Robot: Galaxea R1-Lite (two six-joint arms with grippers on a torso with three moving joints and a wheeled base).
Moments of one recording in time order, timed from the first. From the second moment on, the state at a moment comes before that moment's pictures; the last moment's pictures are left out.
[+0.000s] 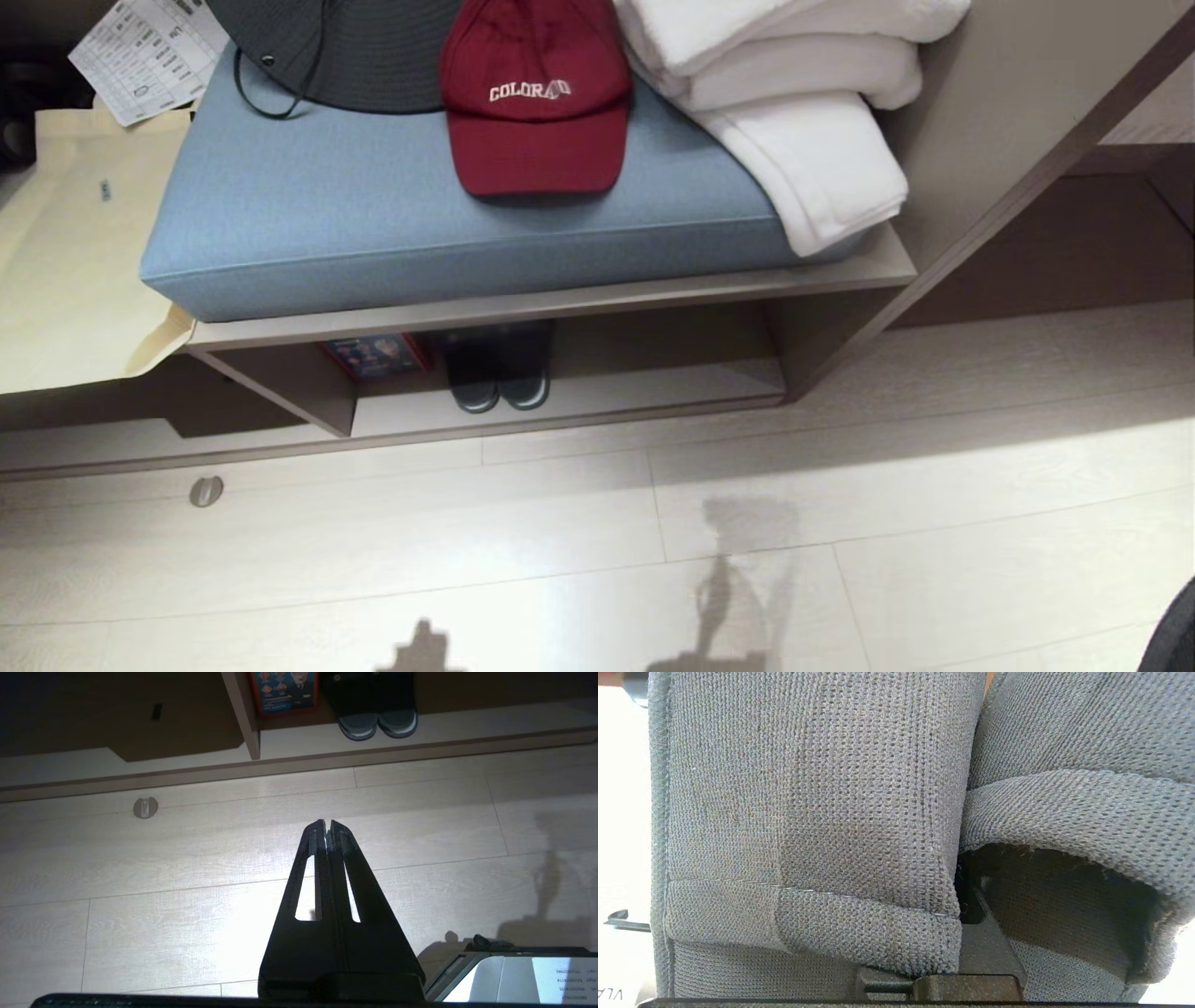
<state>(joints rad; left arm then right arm) 0.00 0.00 0.00 0.00 0.00 -0.01 0.01 0.00 0.00 0.01 0.01 -0.08</state>
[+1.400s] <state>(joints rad) 0.00 0.00 0.00 0.00 0.00 -0.01 0.01 0.00 0.00 0.01 0.01 -0.08</state>
